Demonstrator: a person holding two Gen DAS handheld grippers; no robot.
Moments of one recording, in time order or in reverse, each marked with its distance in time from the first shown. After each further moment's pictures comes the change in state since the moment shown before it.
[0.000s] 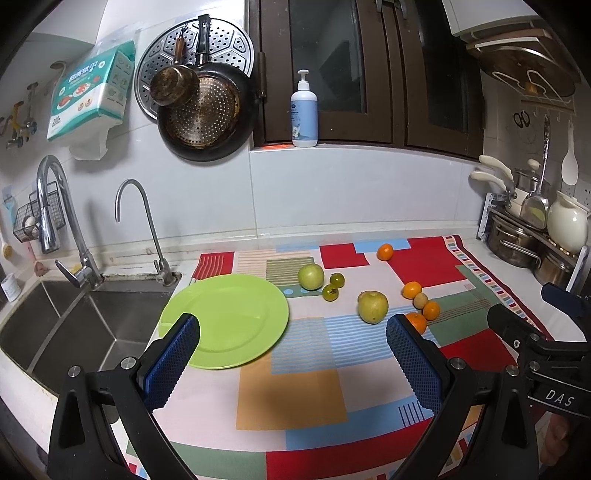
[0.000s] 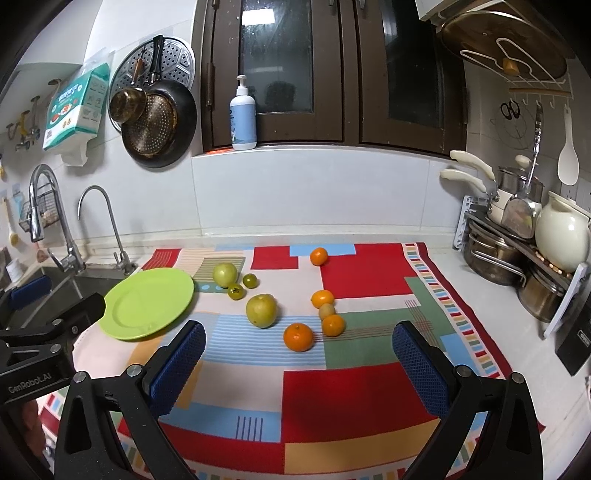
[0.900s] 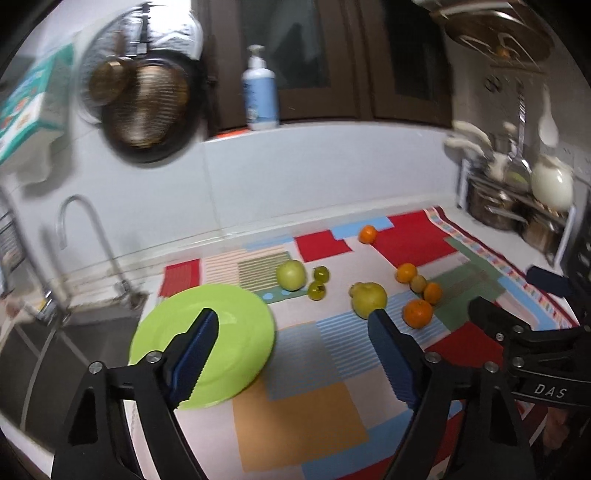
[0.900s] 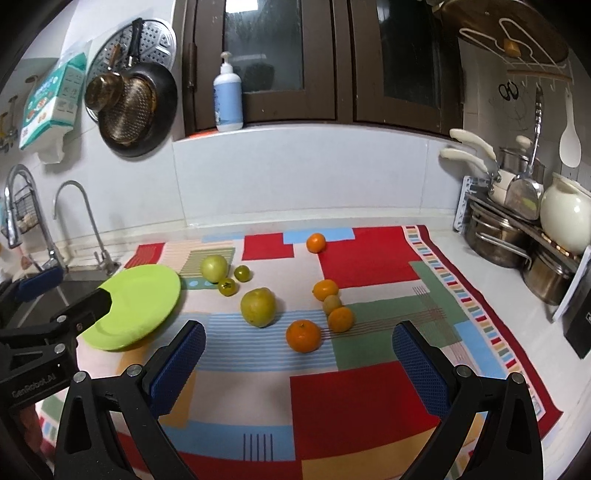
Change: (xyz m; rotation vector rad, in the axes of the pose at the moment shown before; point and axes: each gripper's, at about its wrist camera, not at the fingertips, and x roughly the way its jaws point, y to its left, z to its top) left arm 0.066 0.003 0.009 0.173 0.046 -0.150; right arm 0.048 0.018 -0.003 0.046 0.059 -0.055
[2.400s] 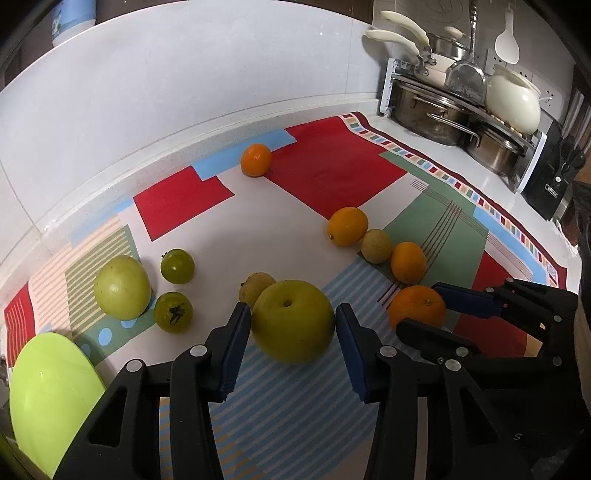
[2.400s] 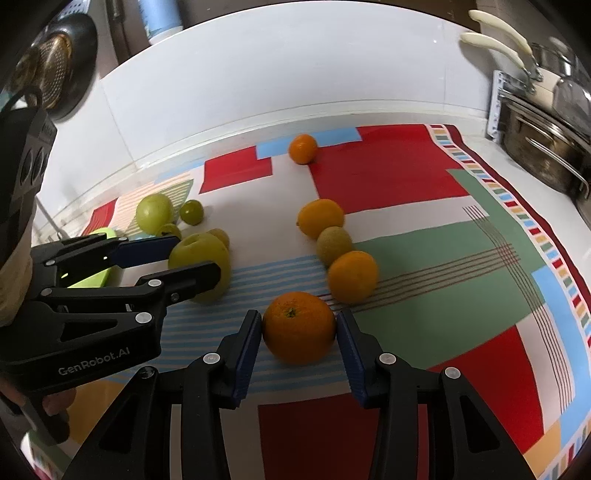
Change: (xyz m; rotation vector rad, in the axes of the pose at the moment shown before) left arm 0.192 -0.068 0.019 0.201 0.307 -0.411; right arm 0.147 -0.033 -0.022 0.137 0.297 0.051
